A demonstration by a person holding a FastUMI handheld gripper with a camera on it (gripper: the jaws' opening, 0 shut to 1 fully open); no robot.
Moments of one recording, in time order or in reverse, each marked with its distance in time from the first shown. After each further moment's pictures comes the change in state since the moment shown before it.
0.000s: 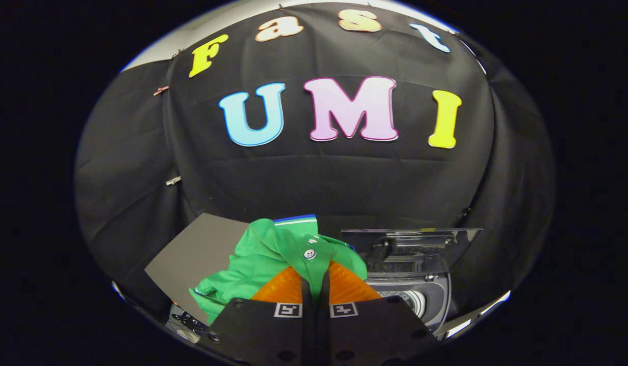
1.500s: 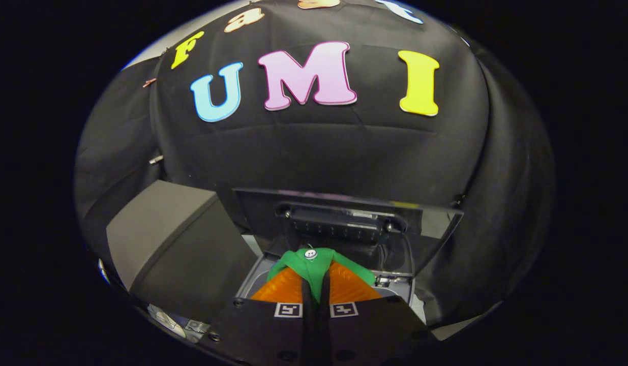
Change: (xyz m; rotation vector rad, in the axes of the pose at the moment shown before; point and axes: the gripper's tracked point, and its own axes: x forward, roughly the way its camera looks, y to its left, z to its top) arm 0.083 -0.211 -0.095 -0.043 0.129 -0.046
